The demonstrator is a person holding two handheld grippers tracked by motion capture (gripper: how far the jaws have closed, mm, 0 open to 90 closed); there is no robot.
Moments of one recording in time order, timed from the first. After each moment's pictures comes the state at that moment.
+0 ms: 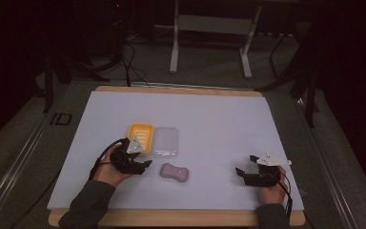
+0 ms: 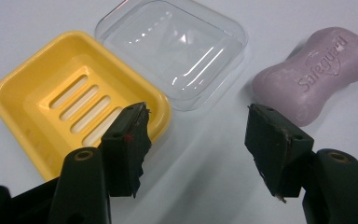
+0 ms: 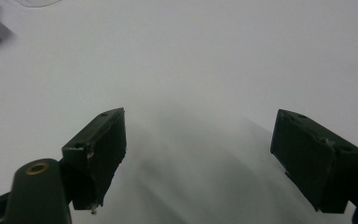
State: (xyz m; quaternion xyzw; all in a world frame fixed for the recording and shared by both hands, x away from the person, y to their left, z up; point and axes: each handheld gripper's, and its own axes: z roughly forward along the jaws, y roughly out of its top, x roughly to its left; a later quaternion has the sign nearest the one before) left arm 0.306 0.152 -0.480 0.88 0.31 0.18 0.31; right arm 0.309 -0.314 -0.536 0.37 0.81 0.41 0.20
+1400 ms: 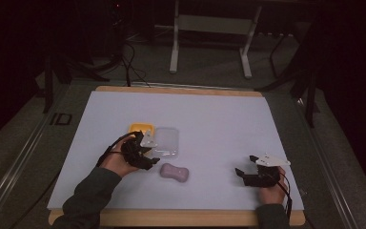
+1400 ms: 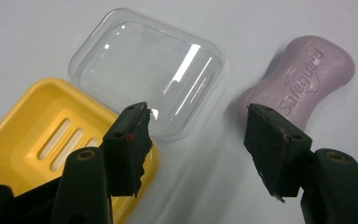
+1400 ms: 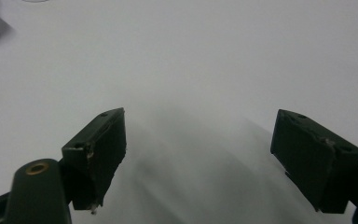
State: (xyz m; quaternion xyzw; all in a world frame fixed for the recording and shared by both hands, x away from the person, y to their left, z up) left arm 0.327 0.125 -0.463 0.92 0.23 0.16 0.28; right arm 0.308 -0.312 -0.536 0.36 0.81 0.41 0.21
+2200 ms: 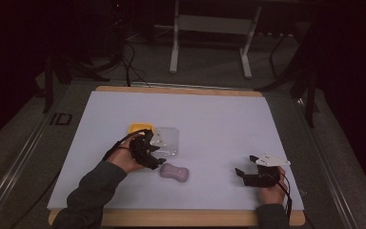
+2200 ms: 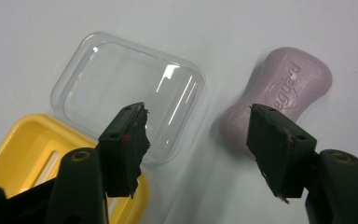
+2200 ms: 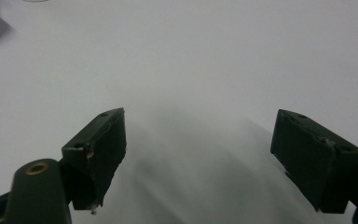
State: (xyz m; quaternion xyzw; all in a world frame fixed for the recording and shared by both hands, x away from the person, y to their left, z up) left arm 0.334 0.104 -0.454 0.94 0.18 0.14 0.26; right arm 0.308 -0.312 -0.536 0.36 0.81 0.41 0.21
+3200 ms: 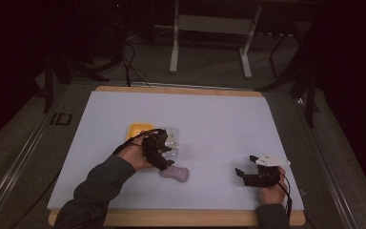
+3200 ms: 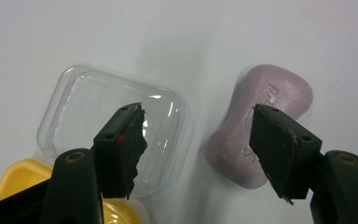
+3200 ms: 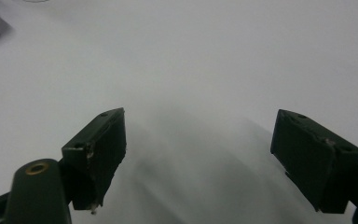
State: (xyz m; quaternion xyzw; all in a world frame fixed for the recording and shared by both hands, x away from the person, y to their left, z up) left arm 0.337 0.071 -0.446 0.95 0.13 0.14 0.23; right arm 0.308 -0.312 -0.536 0.36 0.81 0.41 0.21
